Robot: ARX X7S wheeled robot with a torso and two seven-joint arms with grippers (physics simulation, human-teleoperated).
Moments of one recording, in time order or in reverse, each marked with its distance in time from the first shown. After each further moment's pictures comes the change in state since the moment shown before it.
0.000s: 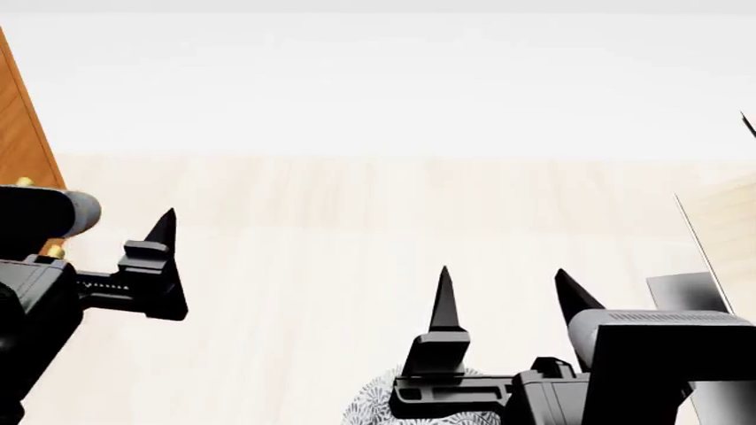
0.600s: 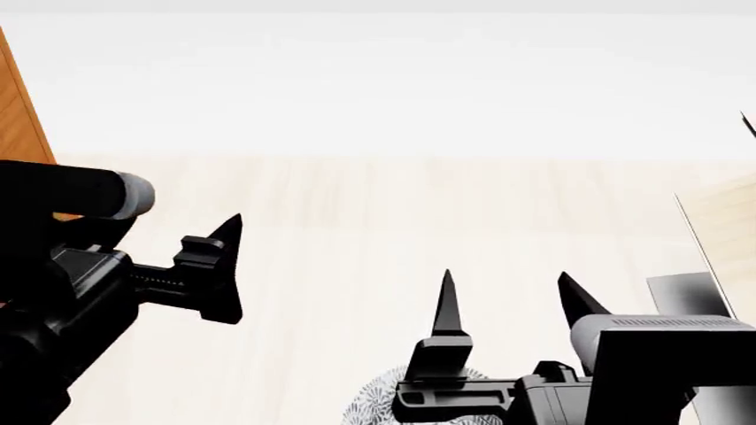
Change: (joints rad) left arm -0.091 0.083 -0.002 -0.067 -0.121 -0.113 -0.004; right arm -0.014 0.015 -0.010 0.003 -0.006 -0.027 -0.001
